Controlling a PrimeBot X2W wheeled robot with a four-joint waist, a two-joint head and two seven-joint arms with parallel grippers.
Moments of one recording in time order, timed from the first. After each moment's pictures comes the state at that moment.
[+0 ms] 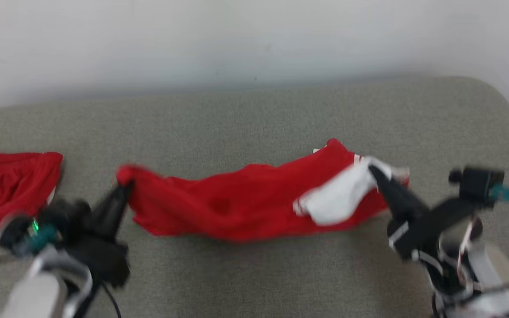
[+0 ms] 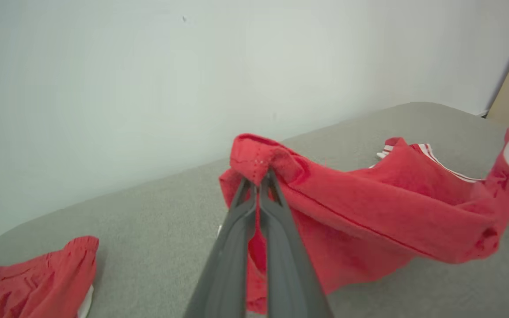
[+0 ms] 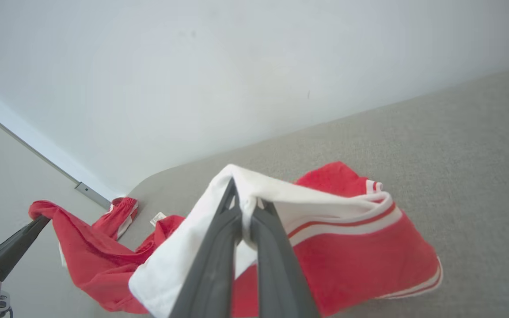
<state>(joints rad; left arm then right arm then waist) -0.34 0.36 -0.28 0.00 -0.30 -0.05 0.03 -0.28 -0.32 0.37 -0.01 0.80 0.13 0.21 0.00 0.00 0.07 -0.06</state>
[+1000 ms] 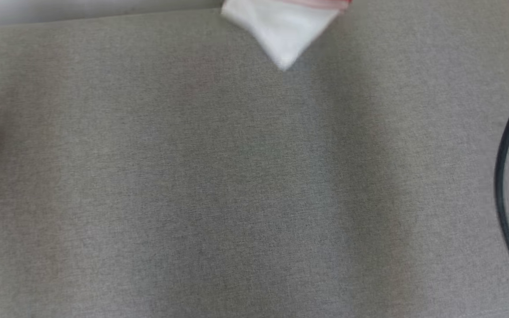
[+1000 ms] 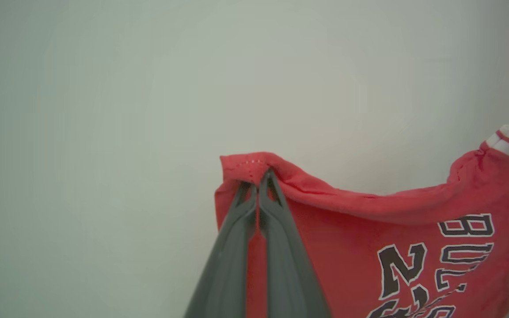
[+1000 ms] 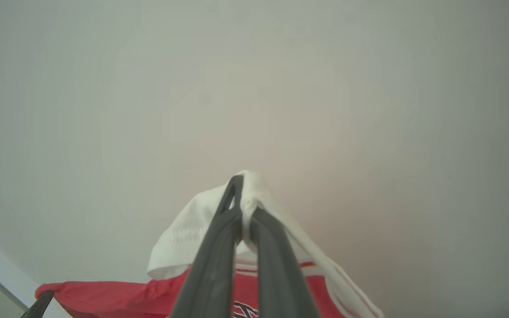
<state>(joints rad) -1.69 0.37 -0.34 0.69 -0.43 -0.13 0.19 -1.78 -0.14 0.21 0.99 0.81 0.13 0.17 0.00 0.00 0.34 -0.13</state>
